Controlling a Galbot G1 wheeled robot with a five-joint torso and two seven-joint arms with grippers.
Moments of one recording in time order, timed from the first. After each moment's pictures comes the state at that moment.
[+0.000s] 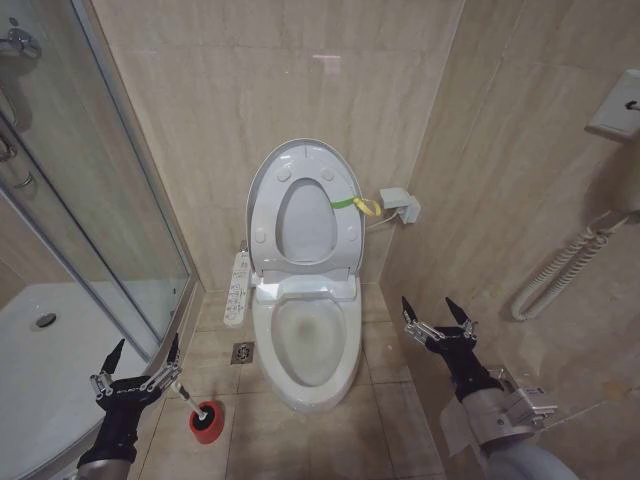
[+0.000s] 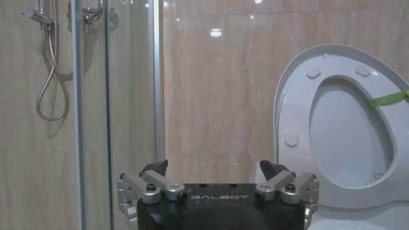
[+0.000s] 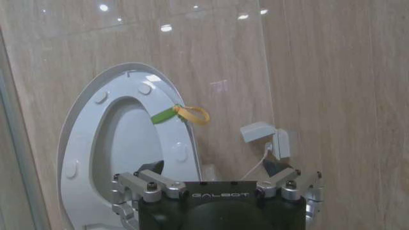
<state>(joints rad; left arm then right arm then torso) 1.83 -1.32 -0.74 -2.28 -0.30 -0.20 -0.11 -1.63 1.33 0.65 2.36 0.43 -0.11 0.04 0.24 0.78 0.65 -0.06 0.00</state>
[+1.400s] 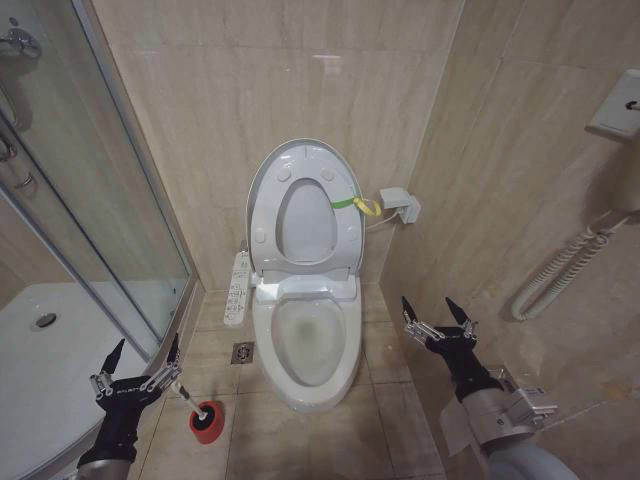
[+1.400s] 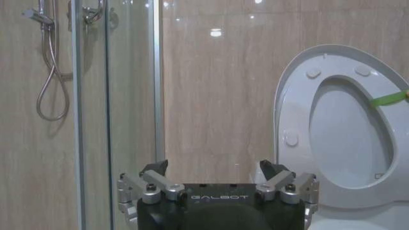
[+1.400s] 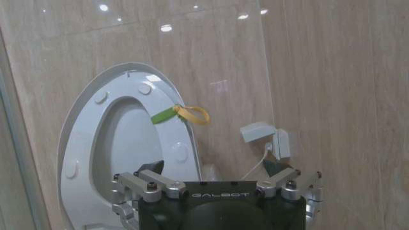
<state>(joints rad) 1.83 -1.32 -0.74 -2.28 -0.30 -0.20 -0.11 -1.63 1.33 0.65 2.36 0.43 -0.11 0.04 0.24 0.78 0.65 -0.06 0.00</state>
